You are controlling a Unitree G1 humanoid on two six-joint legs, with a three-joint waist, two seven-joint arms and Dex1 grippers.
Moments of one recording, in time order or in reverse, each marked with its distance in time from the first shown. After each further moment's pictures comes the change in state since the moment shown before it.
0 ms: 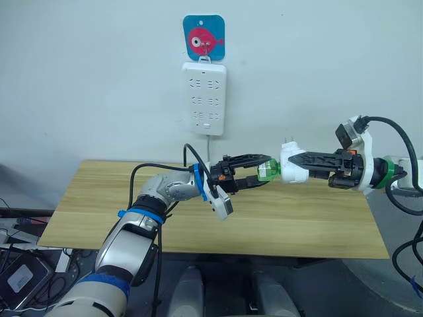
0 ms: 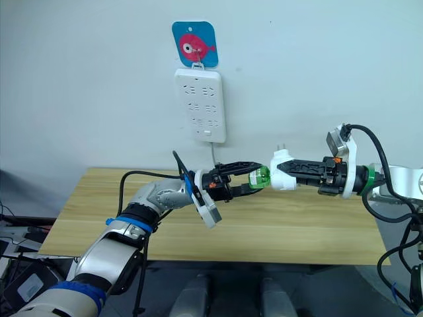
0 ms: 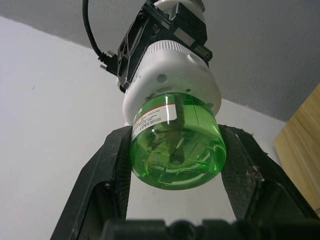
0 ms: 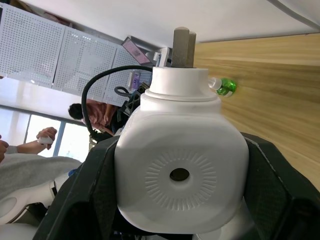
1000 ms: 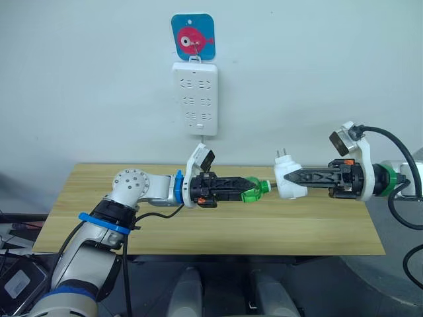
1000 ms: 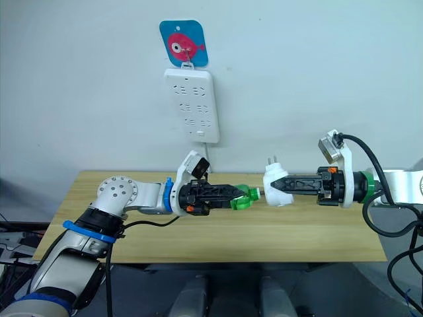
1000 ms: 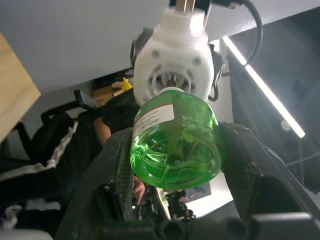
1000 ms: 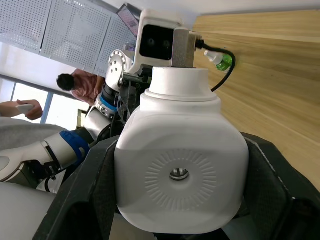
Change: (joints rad) left arm 0.142 0.250 -0.005 -0.507 -2.413 2.737 -0.560; right arm 0.024 -0.087 0.046 -0.155 -0.022 -0.003 0.084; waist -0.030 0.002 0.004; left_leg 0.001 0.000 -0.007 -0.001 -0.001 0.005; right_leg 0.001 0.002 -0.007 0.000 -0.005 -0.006
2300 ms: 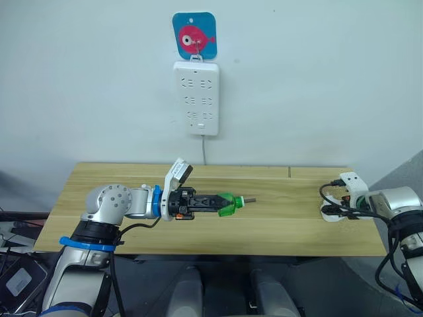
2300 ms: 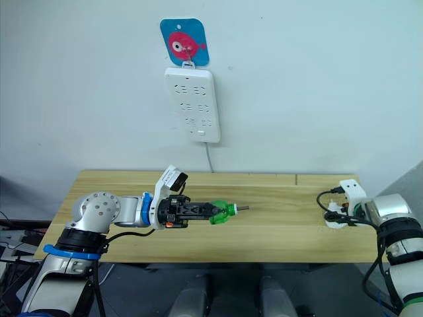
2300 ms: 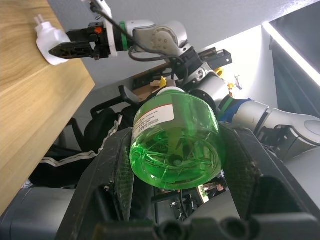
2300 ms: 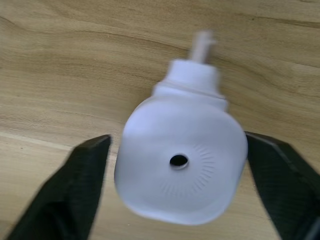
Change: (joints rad) left arm 0.165 0.005 0.207 -0.156 0.537 0.032 -0.317; right arm -0.061 0.213 0.296 0.663 -1.602 -0.498 0.342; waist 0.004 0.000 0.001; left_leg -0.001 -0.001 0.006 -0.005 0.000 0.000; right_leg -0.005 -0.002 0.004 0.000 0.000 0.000
